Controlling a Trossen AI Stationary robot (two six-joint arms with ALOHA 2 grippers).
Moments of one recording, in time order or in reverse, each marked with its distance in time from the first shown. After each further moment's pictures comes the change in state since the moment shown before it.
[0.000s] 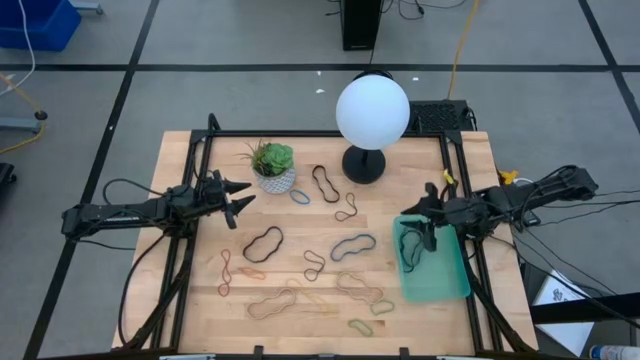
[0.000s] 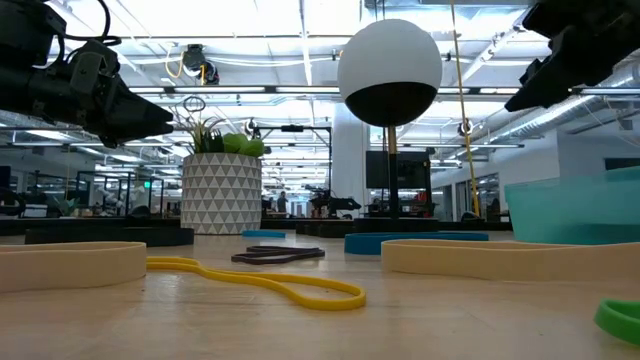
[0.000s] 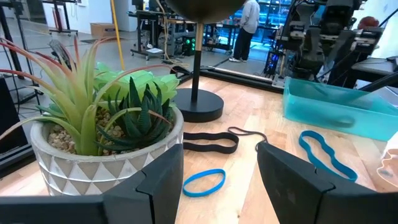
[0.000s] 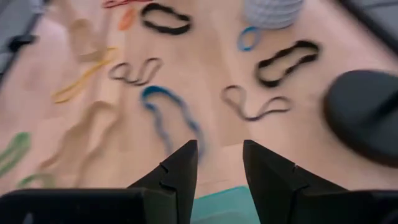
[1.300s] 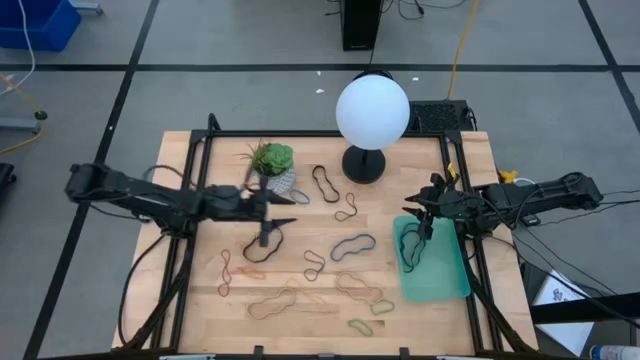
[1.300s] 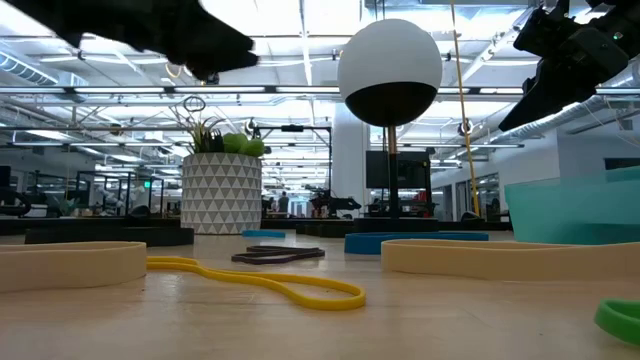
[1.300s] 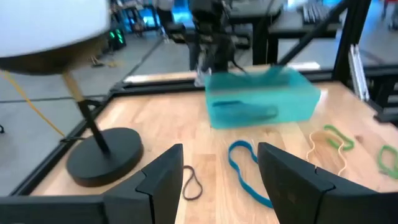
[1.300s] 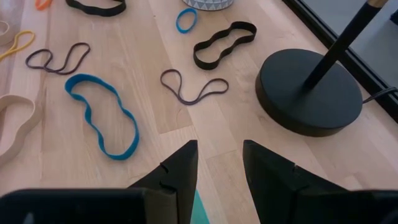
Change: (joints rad) left arm -0.222 0.911 0.525 0.275 0.092 0.214; right arm -0.132 0.000 -0.001 -0.083 0.069 -0.034
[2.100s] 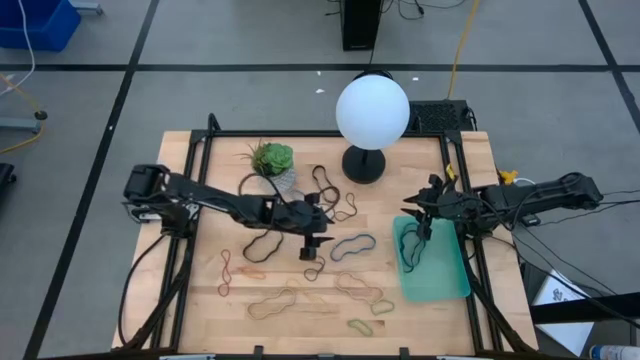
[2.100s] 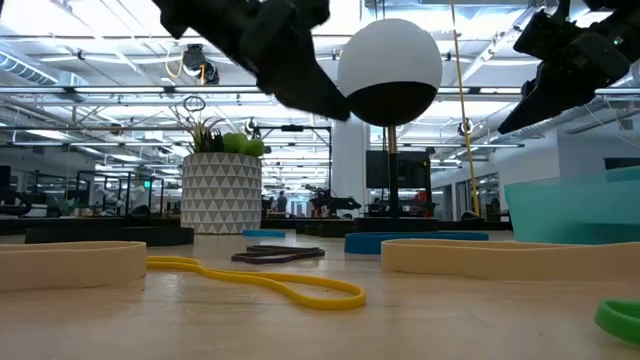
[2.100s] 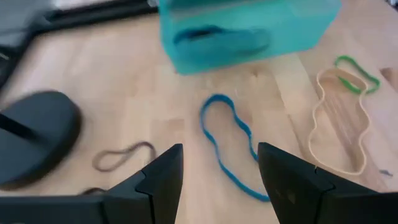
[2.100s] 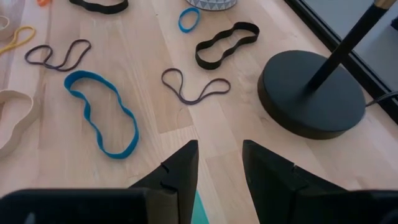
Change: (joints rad) left arm -0.015 0.583 0.520 -0.342 0.058 0.002; right arm 0.000 0.000 -0.035 0.047 -0.001 -0.027
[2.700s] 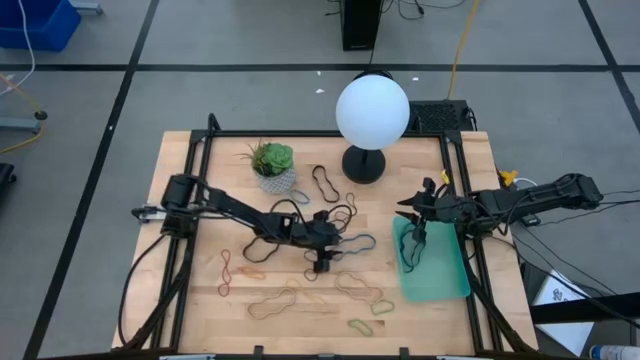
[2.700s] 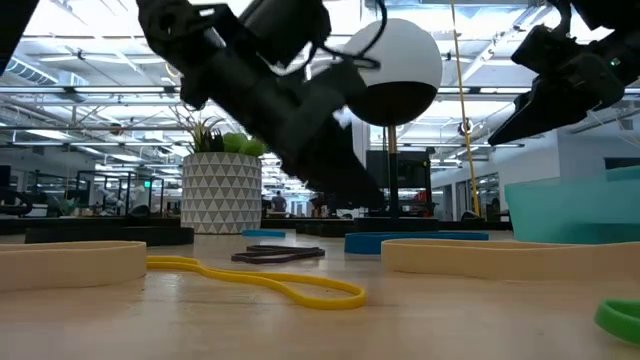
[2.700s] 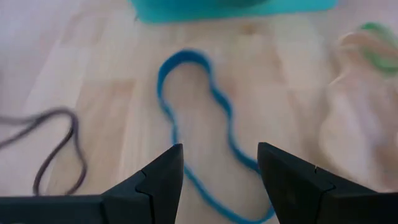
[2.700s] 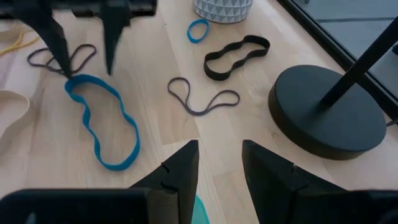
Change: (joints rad) left arm -0.032 0.295 0.005 0.245 -0.009 -0.162; right arm 0.000 0.000 -0.119 0.210 -0.002 -0.074
